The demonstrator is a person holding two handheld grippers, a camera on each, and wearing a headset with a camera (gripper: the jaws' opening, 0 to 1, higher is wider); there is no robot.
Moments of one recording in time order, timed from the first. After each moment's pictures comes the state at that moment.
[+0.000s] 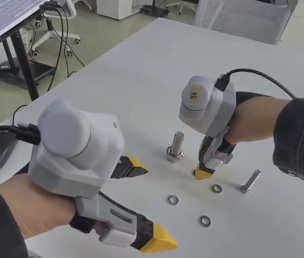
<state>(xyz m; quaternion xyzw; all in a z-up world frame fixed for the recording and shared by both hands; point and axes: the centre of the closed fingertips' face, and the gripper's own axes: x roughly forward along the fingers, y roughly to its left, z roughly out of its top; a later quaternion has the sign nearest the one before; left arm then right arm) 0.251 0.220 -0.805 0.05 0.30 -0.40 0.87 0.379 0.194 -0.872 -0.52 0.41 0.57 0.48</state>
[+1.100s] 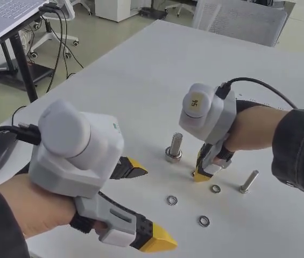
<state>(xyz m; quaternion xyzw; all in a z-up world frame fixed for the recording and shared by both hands) 0.255 0.220 -0.805 0.05 0.30 -0.40 0.87 0.379 0.193 -0.877 -0.51 0.41 0.58 0.48</state>
